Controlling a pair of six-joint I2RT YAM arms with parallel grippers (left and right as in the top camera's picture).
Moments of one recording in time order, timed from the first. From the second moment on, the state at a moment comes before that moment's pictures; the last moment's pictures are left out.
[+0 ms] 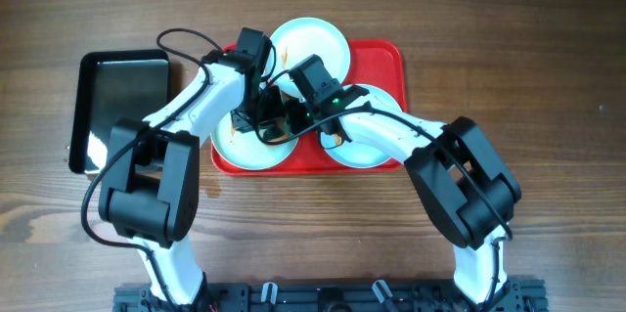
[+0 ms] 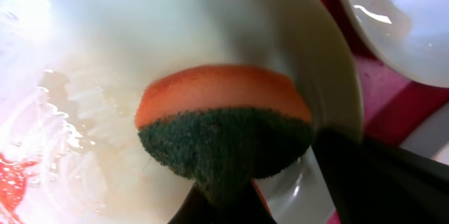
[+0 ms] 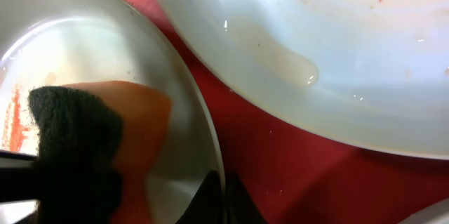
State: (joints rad) left arm -0.30 1.96 1.31 -0.83 0.17 -0.50; right arm 0.67 2.07 1.30 -0.30 -0.13 0.46
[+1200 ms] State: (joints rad) left arm -0.32 1.87 1.23 -0.90 -0.15 -0.52; right arm 0.68 2.05 1.31 -0.35 -0.07 0.37
